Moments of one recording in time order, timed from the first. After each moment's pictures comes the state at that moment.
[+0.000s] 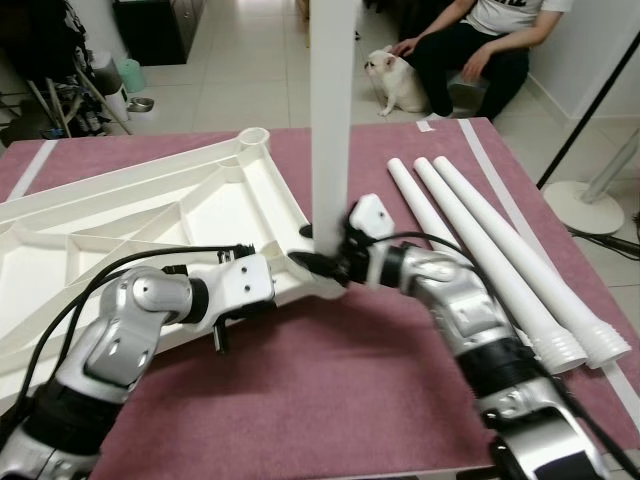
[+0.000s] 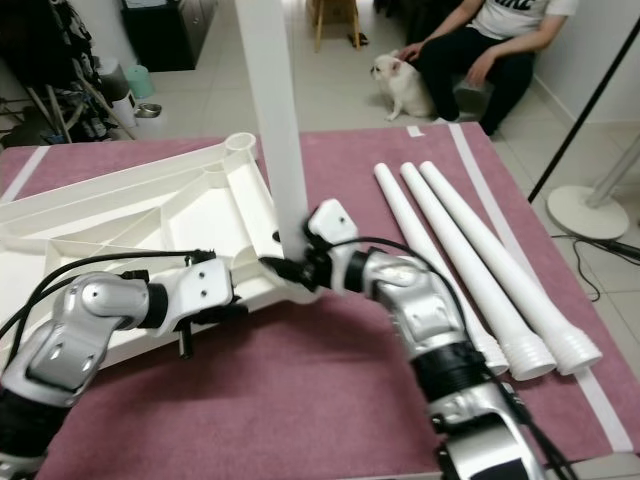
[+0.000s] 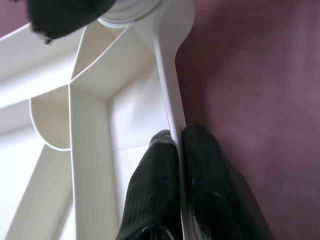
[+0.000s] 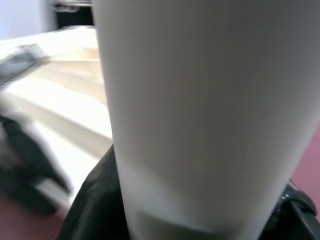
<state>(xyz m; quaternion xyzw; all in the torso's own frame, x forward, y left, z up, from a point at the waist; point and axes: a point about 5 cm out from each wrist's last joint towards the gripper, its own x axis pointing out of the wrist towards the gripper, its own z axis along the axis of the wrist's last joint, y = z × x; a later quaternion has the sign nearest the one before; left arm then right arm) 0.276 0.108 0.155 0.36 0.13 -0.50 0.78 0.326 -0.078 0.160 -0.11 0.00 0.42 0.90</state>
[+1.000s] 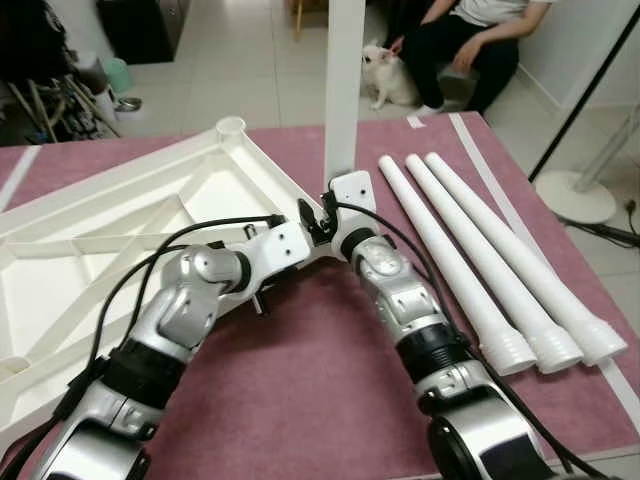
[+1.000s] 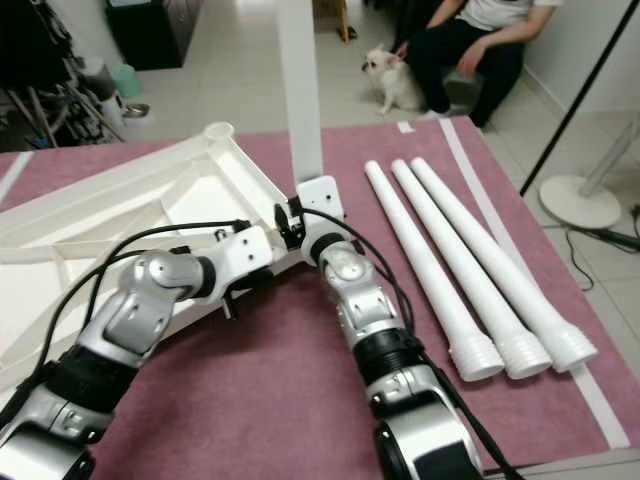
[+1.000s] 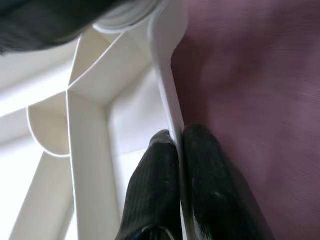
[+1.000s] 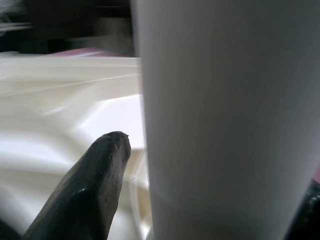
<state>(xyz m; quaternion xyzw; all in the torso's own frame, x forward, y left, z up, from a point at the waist) 0.279 0.092 0.158 0.35 0.11 -0.49 0.79 0.323 -0.081 0.167 -0.08 -0.06 0.38 0.92</state>
